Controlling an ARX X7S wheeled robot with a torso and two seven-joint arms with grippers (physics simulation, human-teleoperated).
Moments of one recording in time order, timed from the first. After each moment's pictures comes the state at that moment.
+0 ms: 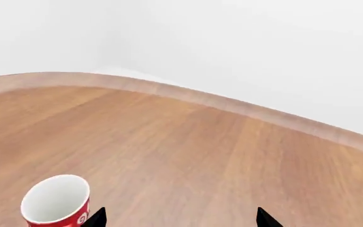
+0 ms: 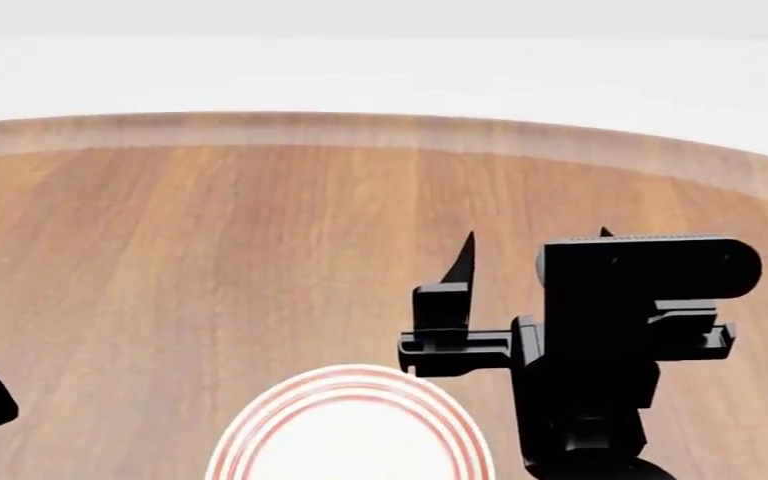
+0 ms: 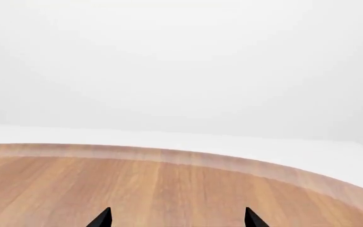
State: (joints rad) left arm -0.30 -0.22 -0.18 0.17 -0.36 -0.60 -0.37; right arm 0.54 0.20 -0.09 -0.57 0.35 1.04 0.26
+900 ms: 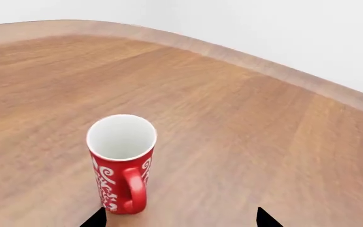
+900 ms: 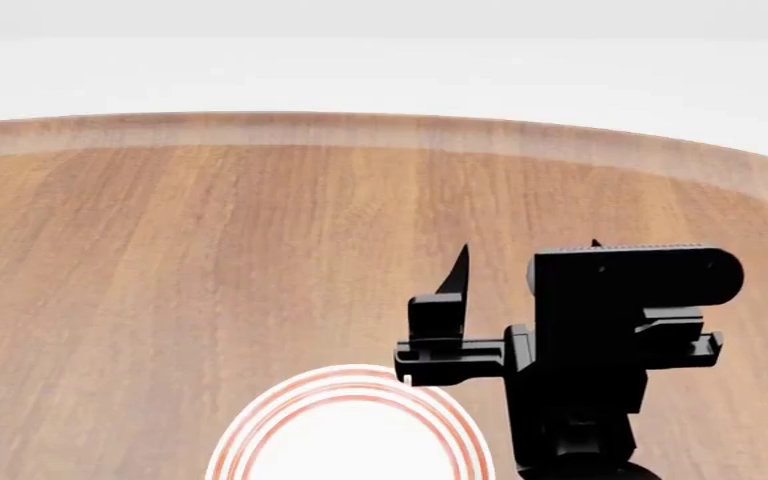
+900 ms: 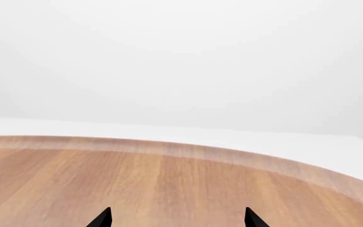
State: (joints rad) left arm -0.30 -0.22 -0.29 -0.13 -0.37 -0.43 -0.38; right arm 0.52 0.21 -0.11 -0.53 0.36 1.00 0.28
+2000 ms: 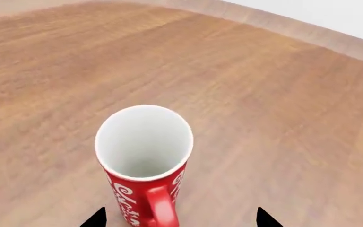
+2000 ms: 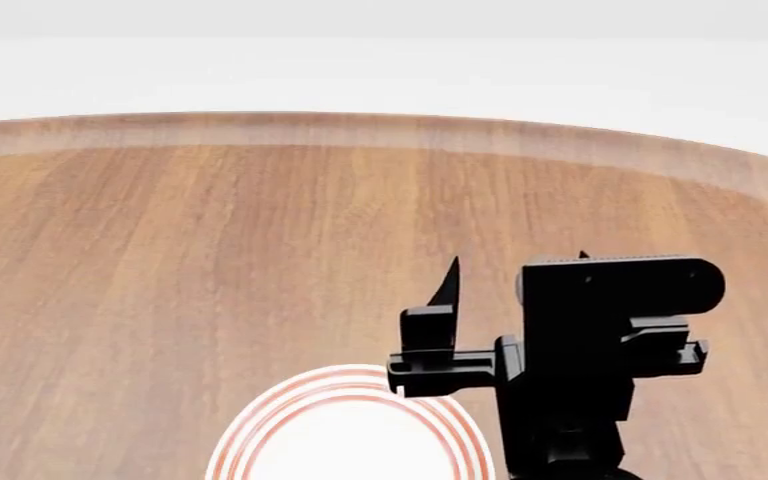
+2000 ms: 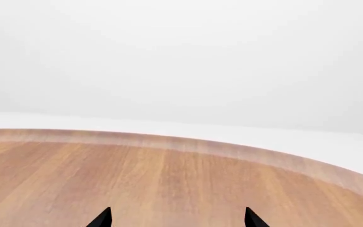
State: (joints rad) left arm -0.62 -0.32 -0.27 -0.79 -0.31 -0.26 -0.31; right arm 0.50 0.23 -0.14 -0.49 0.38 0.95 0.29
